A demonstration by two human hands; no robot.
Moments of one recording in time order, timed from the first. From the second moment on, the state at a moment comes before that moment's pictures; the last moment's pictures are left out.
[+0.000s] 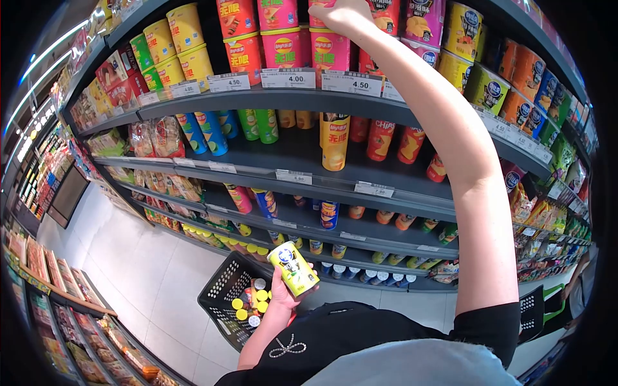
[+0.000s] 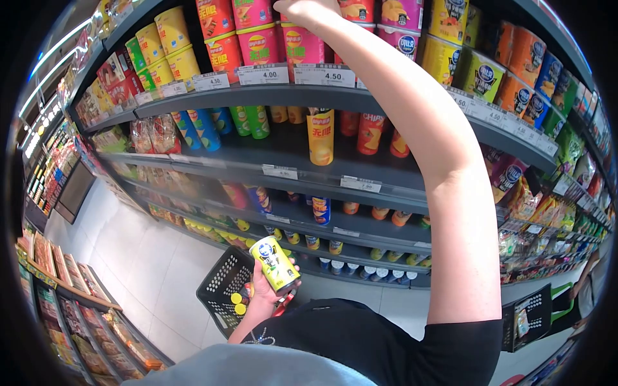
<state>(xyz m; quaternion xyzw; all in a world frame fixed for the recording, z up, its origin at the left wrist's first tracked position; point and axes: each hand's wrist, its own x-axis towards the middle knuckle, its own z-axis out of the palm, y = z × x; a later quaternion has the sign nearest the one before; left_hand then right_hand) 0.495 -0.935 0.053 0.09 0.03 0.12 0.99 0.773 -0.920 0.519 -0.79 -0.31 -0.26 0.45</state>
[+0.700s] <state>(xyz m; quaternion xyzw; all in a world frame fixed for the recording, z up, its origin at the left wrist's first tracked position) 0.509 -0.938 0.090 0.24 0.02 0.13 0.96 0.676 -1.089 0.373 -0.68 -0.65 -0.11 0.33</state>
